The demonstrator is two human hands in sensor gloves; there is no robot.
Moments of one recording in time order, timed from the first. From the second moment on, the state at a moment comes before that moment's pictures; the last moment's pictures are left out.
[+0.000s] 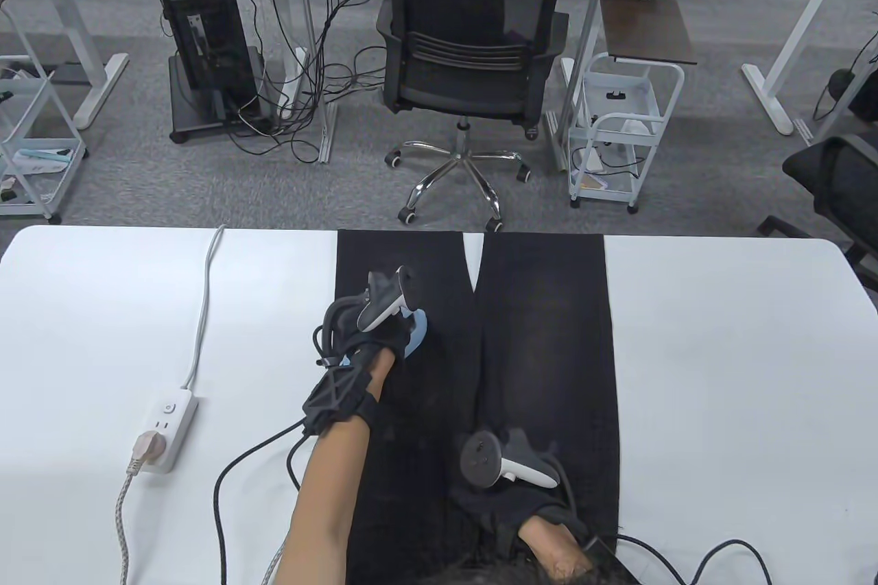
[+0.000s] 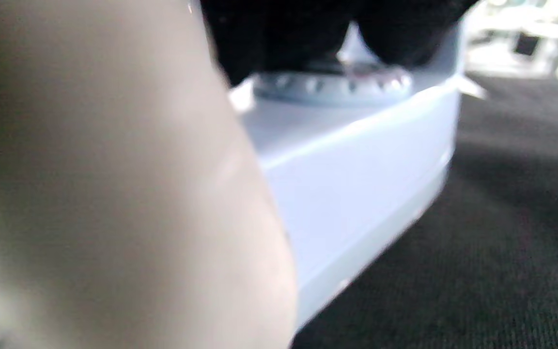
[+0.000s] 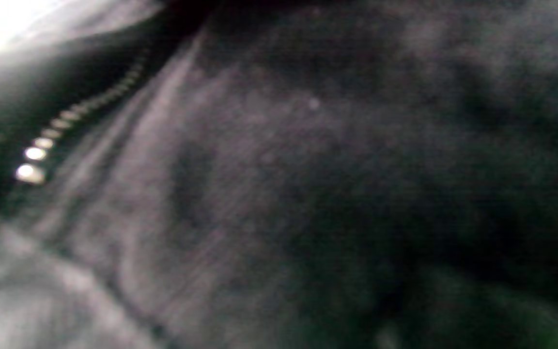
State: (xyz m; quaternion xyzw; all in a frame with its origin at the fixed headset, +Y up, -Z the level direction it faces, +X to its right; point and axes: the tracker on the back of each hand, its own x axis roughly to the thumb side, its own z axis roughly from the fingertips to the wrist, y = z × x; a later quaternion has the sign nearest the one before) left_hand -0.111 -0.754 -0.552 -0.13 0.06 -0.01 0.99; right_hand 0.082 -0.820 -0.343 0.19 0.32 0.93 0.08
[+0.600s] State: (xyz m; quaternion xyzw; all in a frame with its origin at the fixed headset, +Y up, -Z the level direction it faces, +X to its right) left_hand -0.082 -0.751 -0.401 -0.18 -0.08 -0.02 0.98; right_hand 0.088 -0.820 -0.347 0.19 0.31 0.93 0.08
